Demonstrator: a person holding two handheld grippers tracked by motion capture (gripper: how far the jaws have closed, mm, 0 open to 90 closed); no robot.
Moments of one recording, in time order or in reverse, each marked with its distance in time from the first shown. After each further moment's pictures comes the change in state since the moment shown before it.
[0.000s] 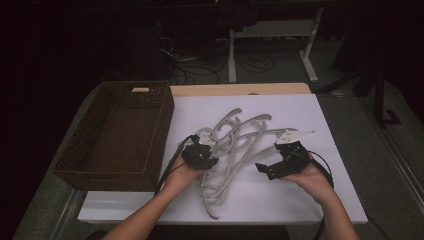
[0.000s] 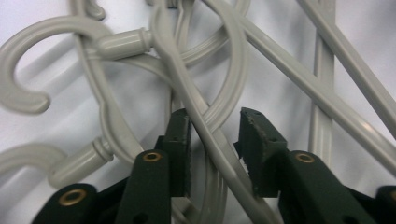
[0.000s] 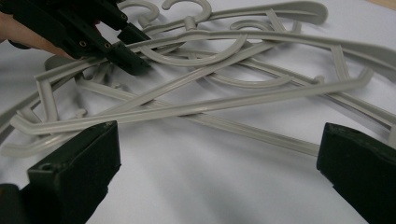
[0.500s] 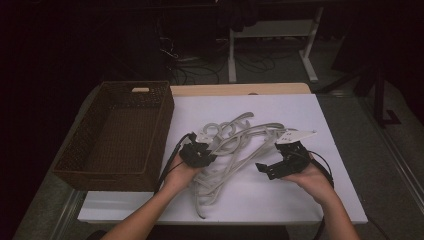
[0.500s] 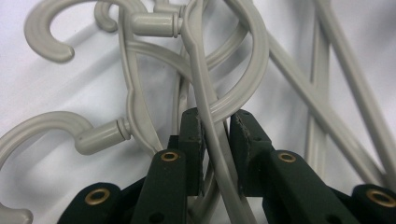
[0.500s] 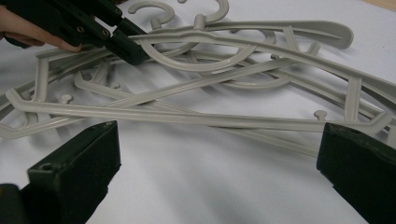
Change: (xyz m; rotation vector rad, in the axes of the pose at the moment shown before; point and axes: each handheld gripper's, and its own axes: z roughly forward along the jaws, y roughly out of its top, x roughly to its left) left arm 0.004 0.002 -0.010 -0.057 -0.021 -0.039; right arm -0.001 0.000 0.000 -0.006 -0.001 -0.001
